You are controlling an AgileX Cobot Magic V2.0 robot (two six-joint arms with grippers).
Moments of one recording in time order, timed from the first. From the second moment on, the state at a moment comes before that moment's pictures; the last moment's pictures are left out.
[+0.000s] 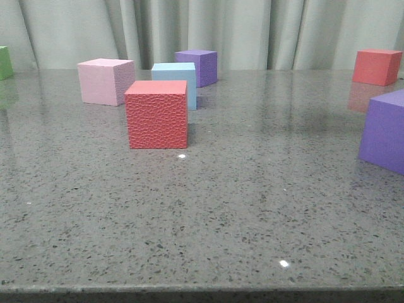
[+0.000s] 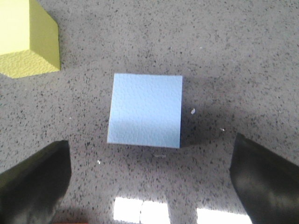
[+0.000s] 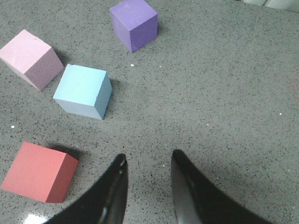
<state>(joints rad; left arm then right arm) 0.24 1.65 -1.58 0.02 0.97 0.10 0.57 1.47 -1.70 -0.22 1.06 0.34</state>
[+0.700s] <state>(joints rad) 0.24 1.88 -1.65 0.04 0.91 0.11 0.57 1.47 -1.70 -0.22 1.06 0.34</state>
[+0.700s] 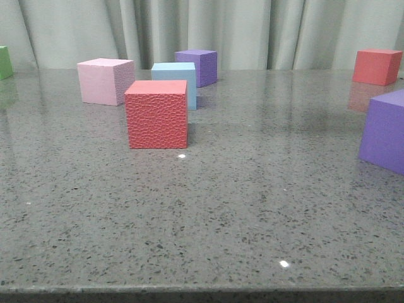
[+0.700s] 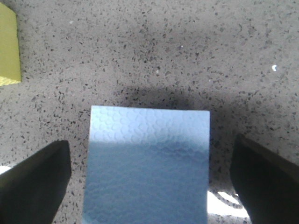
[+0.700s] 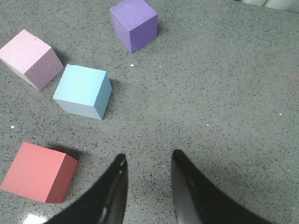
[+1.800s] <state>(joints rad) 0.24 1.90 -1.79 -0.03 1.04 0.11 0.57 1.47 -1.70 -0.24 1.05 0.34</state>
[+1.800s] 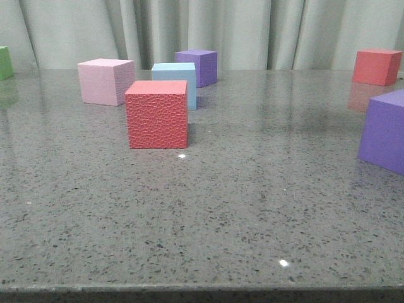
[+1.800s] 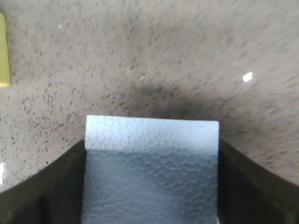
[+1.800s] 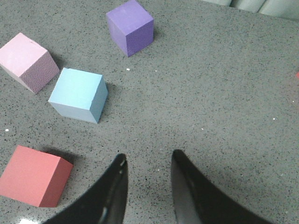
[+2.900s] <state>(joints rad) -0.18 1.90 -2.10 -0.06 1.20 -0.20 0.57 1.25 -1.49 -0.39 1.00 0.46</state>
